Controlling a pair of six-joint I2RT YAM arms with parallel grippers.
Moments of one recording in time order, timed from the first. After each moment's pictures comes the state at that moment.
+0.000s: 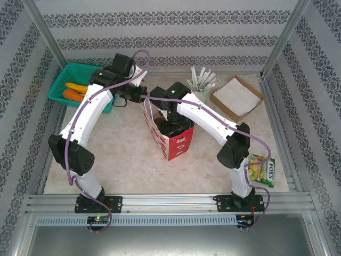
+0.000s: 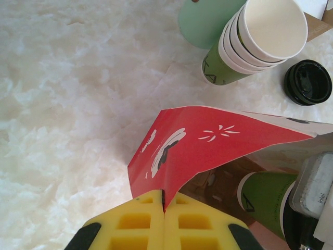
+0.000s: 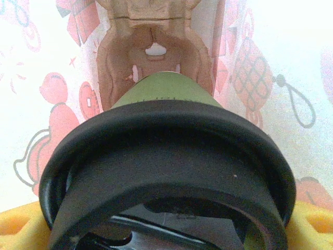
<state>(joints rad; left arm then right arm) -0.31 1.75 1.92 -1.18 0.28 0.02 0.82 2.04 2.12 -1.70 0.01 0.32</state>
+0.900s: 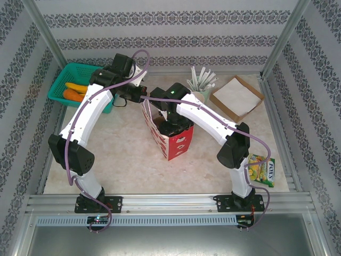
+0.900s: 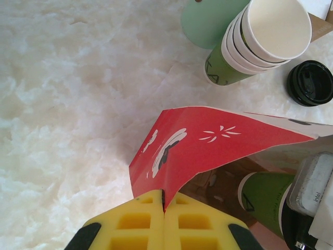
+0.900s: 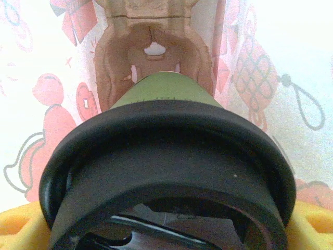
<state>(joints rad) -0.31 1.75 1.92 -1.18 0.27 0.02 0.82 2.04 2.10 -1.68 0.01 0.32</state>
